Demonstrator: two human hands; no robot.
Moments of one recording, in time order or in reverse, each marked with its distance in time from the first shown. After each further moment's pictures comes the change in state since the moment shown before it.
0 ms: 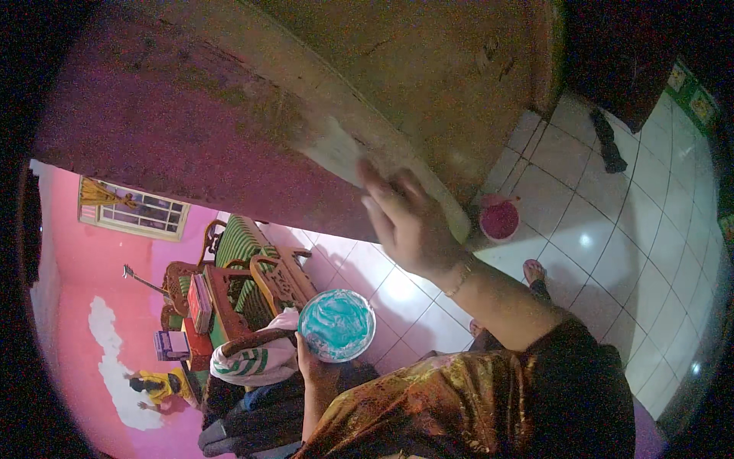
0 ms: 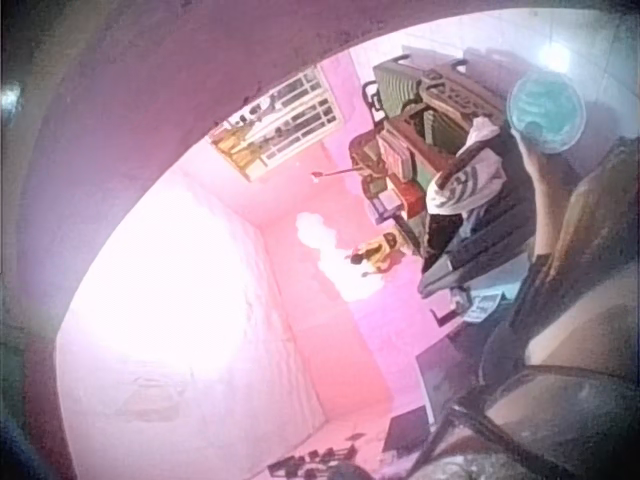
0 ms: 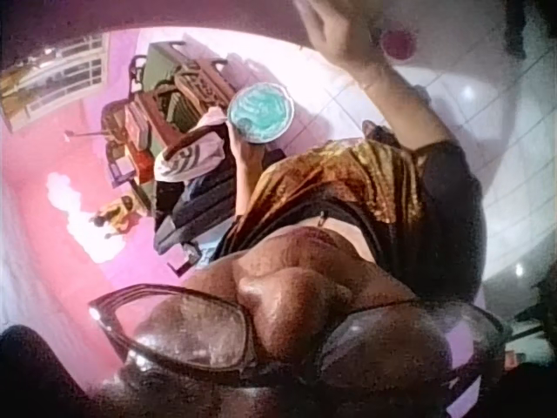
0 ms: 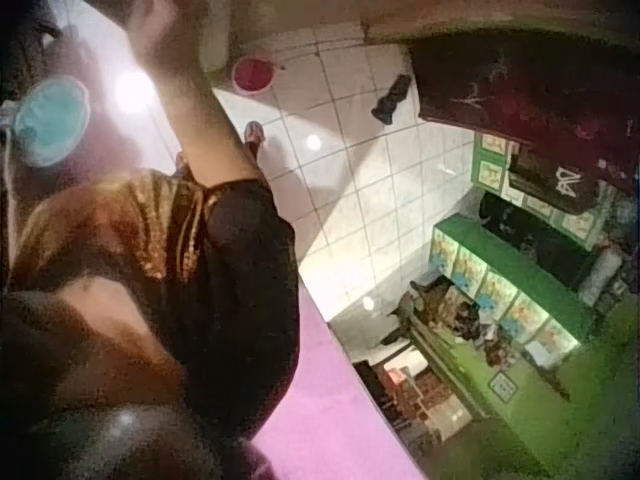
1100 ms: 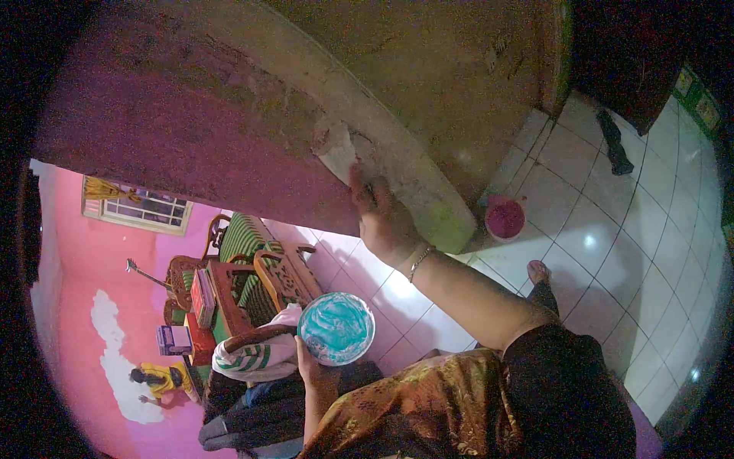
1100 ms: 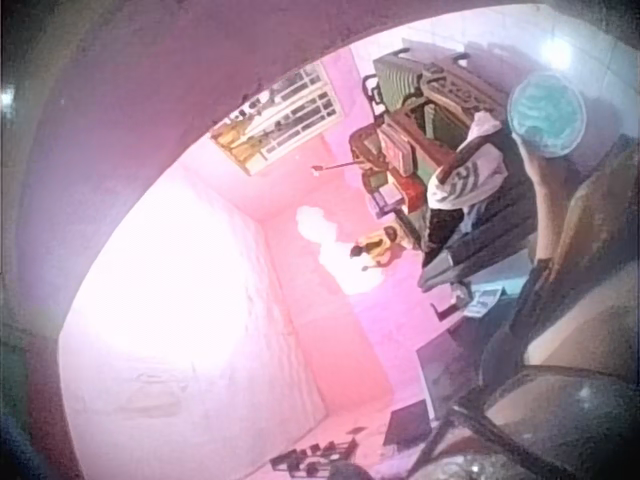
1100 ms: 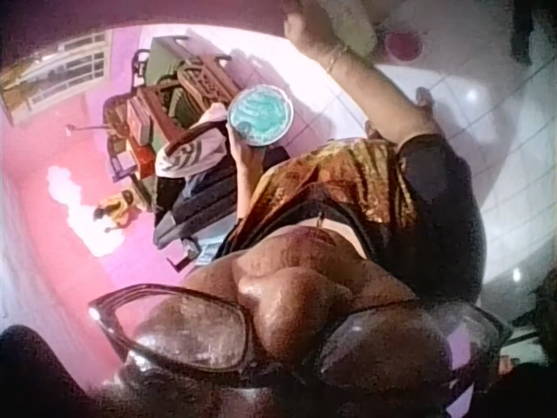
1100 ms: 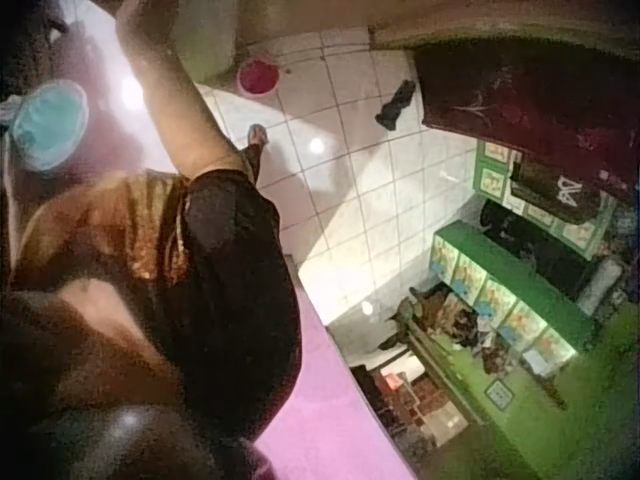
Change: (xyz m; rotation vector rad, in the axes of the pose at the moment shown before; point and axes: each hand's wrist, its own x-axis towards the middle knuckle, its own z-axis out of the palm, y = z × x) left_hand -0.006 0.004 -0.013 0.036 -0.026 -0.003; right_hand -0.027 0.034 0.074 -0.167 -0.077 0.084
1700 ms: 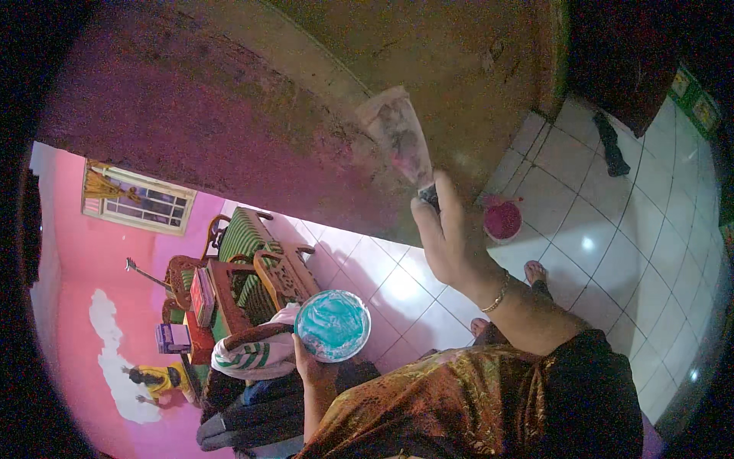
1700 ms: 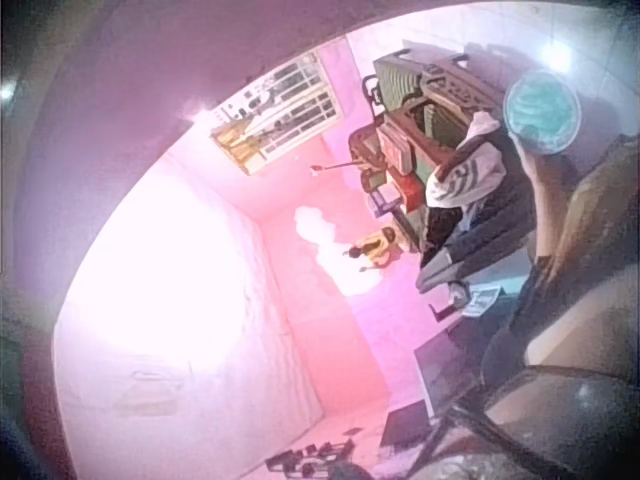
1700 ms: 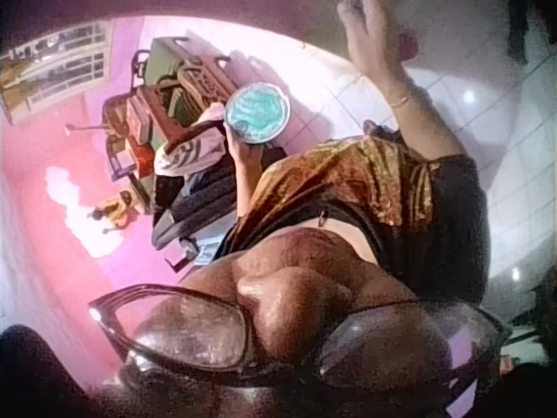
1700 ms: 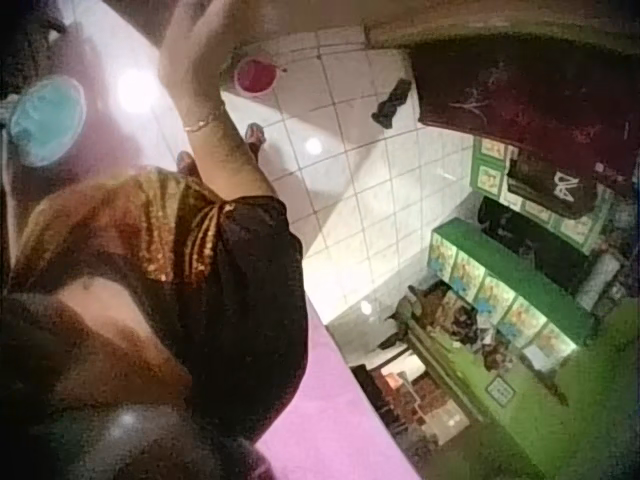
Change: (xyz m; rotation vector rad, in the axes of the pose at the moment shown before) left_hand -0.006 0.002 0.008 -0.018 0.010 0.077; right_hand 0.000 -0.037 -0.125 0.366 -0.038 0.385
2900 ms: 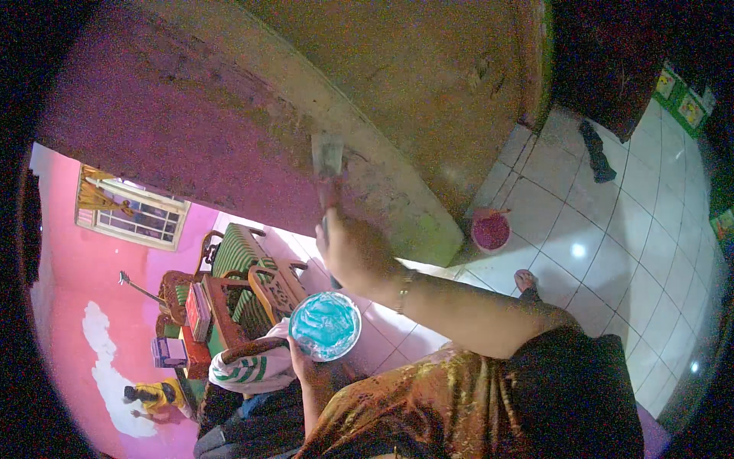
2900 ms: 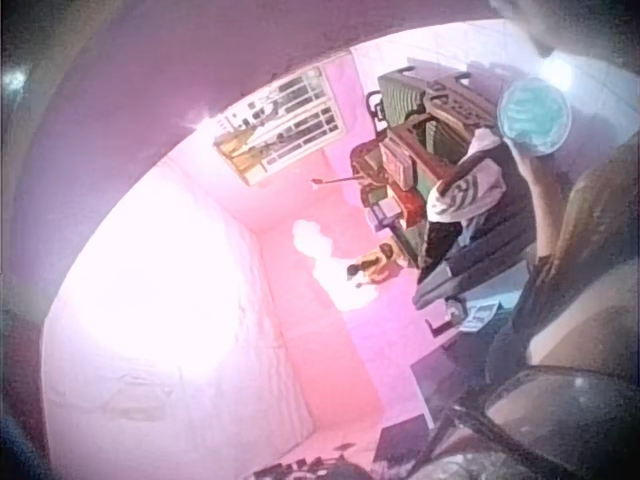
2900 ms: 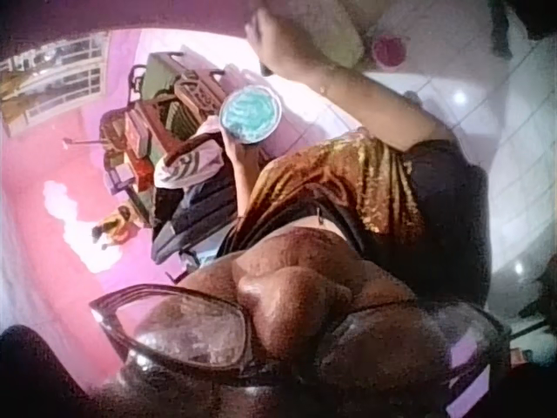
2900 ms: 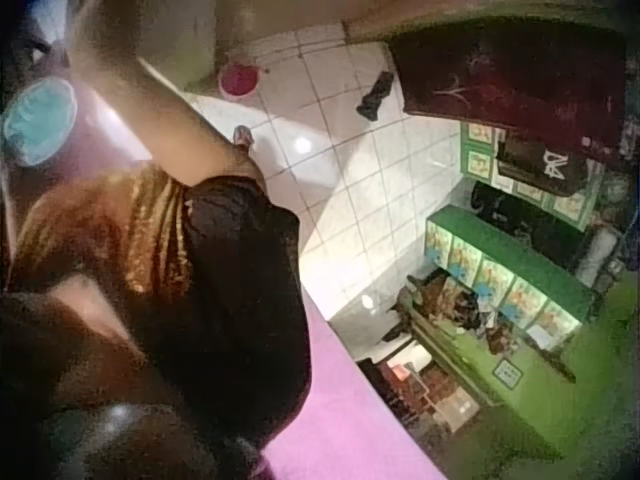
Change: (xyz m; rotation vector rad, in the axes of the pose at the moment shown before) left_hand 0.004 0.002 -0.003 0.035 -0.001 0.063; right_hand 0.001 -0.035 0.091 -0.208 -0.092 -0.126
